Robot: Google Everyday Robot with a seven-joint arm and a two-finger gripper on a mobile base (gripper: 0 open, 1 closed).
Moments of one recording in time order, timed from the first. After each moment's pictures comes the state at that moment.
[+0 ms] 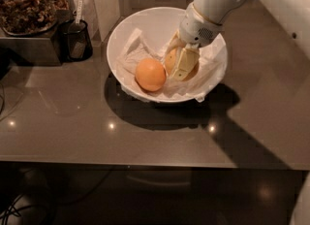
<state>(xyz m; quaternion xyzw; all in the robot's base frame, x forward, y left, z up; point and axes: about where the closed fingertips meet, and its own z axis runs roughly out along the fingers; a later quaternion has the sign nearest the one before) 0.586 -0.064 0.892 -0.71 0.67 0.15 0.19</state>
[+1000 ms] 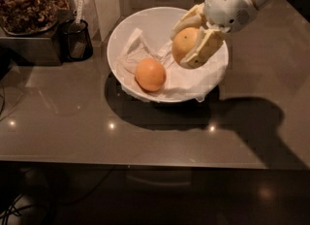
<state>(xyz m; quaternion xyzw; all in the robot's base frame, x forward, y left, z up) 0.539 -0.073 0.973 -0.72 0.58 0.23 0.31</state>
